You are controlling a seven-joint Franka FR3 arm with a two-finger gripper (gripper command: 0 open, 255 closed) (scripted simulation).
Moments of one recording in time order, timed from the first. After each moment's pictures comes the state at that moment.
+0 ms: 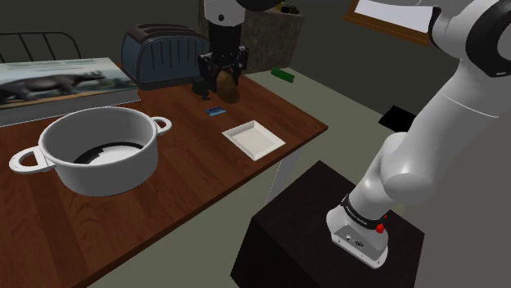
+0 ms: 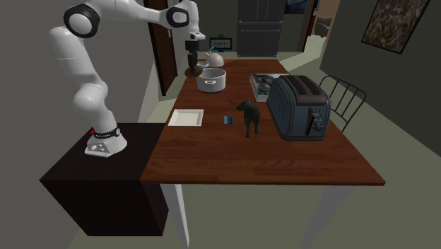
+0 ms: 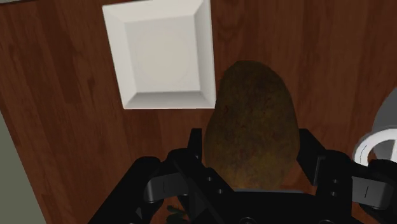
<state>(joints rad) 0.26 -0.03 0.26 -1.81 -0.13 1.71 0.61</state>
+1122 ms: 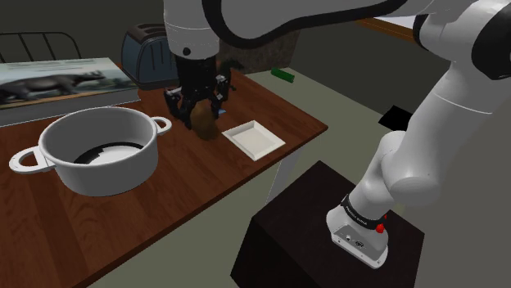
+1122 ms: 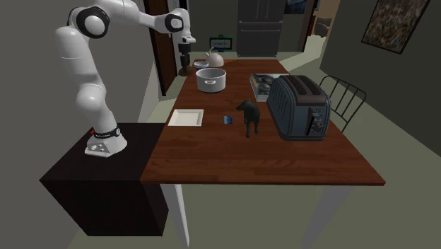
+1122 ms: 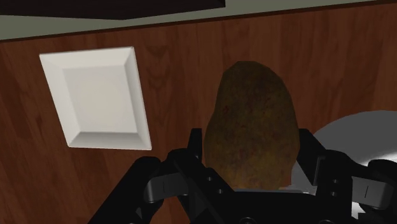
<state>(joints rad) 0.39 0.05 0.39 -1.82 -0.13 1.76 0.87</state>
